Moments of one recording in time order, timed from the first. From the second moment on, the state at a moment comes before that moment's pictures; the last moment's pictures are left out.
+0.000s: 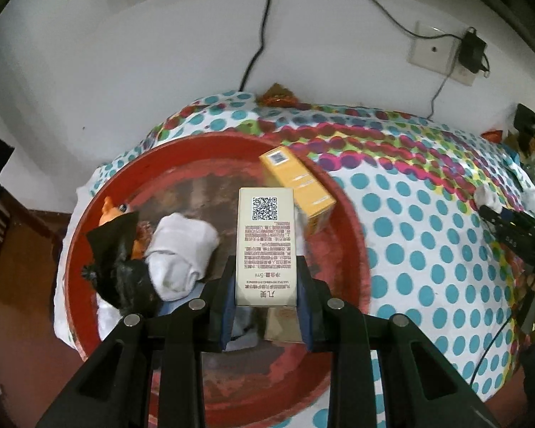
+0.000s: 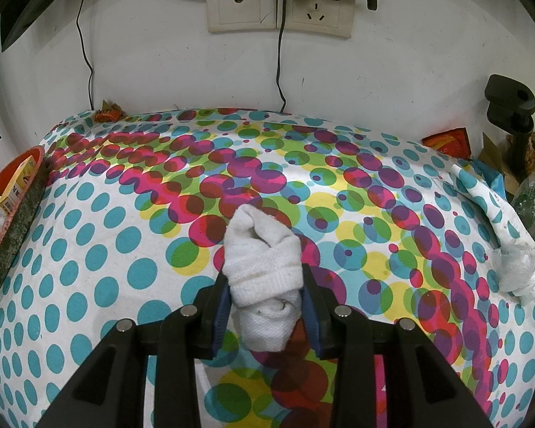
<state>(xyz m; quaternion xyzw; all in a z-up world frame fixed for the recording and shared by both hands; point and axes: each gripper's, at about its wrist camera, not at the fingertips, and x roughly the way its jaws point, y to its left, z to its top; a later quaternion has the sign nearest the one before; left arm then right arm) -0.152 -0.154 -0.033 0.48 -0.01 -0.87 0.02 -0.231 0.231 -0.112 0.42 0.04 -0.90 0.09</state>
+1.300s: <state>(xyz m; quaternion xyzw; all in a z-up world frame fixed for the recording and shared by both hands) -0.133 -0.223 -0.074 0.48 0.01 -0.87 0.06 -0.230 0.225 -0.112 0.42 0.07 -0.90 0.07</state>
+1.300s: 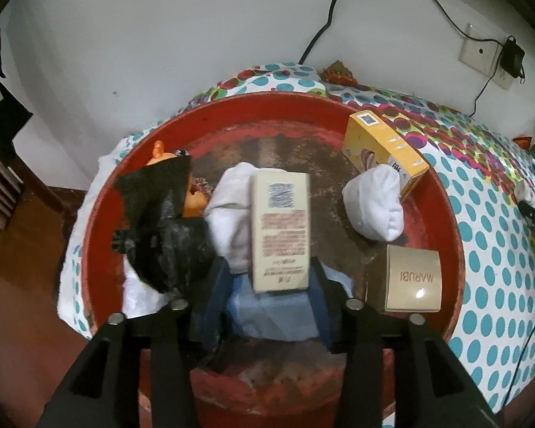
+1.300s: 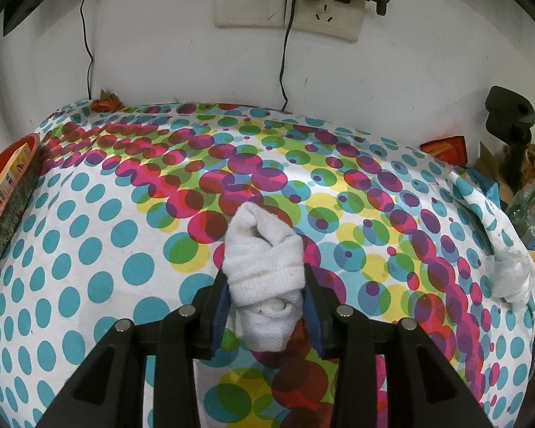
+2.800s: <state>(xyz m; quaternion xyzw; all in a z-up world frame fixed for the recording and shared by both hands) -0.027 -0.227 -0.069 0.39 -0.02 -0.90 0.17 -0.231 0.196 -0.114 0.43 0.07 -0.90 0.01</state>
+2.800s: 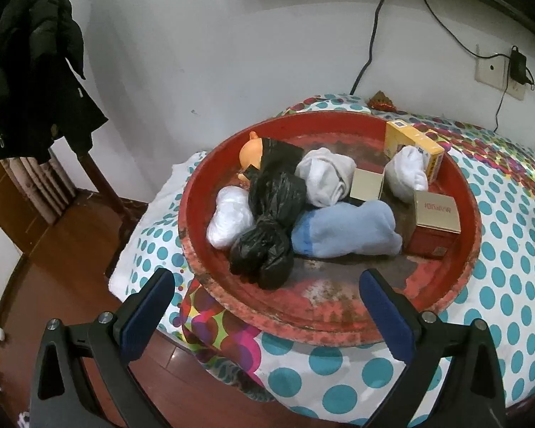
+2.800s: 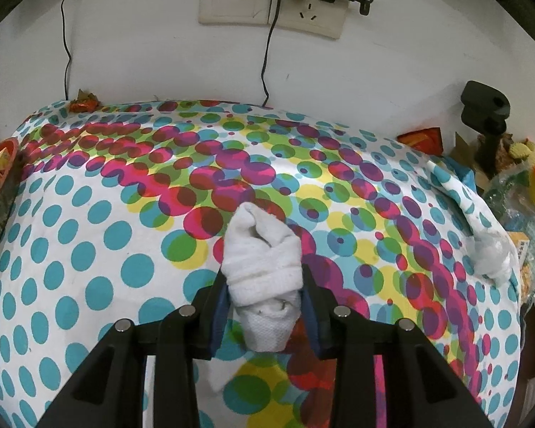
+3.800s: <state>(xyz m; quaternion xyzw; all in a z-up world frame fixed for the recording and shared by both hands) -0.025 -0.249 -0.066 0.40 0.05 -0.90 0.17 -0.180 0.074 -0.069 0.41 0.10 -0.90 0.13</state>
